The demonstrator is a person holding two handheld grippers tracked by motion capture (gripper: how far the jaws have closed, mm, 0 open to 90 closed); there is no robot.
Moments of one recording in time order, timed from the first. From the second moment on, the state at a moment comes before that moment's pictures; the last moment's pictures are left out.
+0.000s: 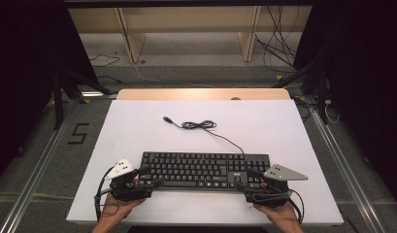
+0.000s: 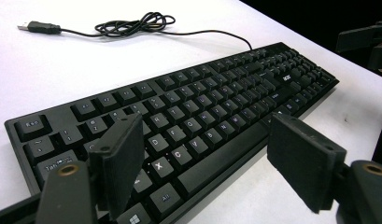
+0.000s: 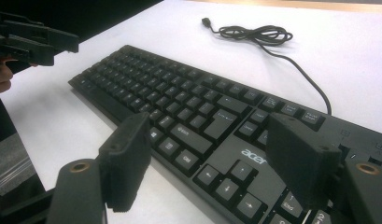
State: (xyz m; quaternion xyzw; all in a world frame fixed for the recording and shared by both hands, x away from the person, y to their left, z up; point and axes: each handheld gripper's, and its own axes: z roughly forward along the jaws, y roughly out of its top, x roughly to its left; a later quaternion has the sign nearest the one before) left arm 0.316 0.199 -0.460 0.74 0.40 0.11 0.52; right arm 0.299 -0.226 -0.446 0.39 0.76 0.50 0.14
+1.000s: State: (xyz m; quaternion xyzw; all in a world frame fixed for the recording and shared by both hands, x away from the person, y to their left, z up) left arm 0.318 0.201 -0.461 0.74 0.41 0.11 0.52; right arm 0.311 -0.195 -0.444 0.37 0.77 0.51 0.12
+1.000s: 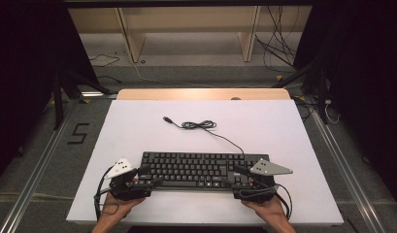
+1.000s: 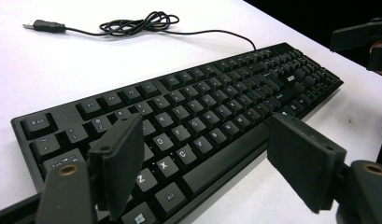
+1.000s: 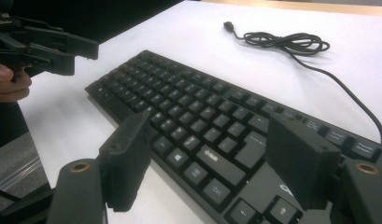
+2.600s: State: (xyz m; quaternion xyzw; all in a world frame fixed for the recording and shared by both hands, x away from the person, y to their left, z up) left arm 0.322 0.207 -0.463 0.74 0.43 0.11 0.50; right arm 0.363 -0.122 -0.450 0.36 0.80 0.47 0.09
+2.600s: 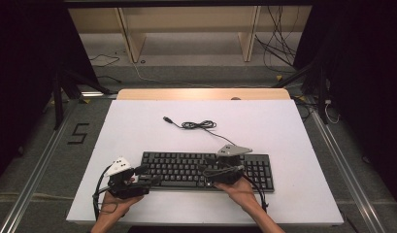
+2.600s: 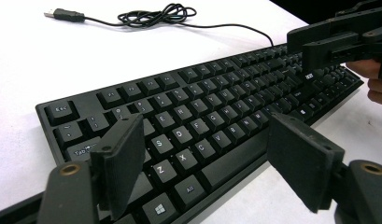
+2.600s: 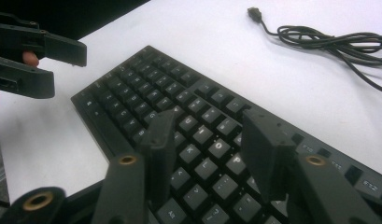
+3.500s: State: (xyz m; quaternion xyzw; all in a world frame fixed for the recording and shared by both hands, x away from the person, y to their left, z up) left arm 0.324 0.211 -0.466 0.74 0.45 0.12 0.48; right arm 0.376 -0.098 -0.456 0.36 0.82 0.44 0.08
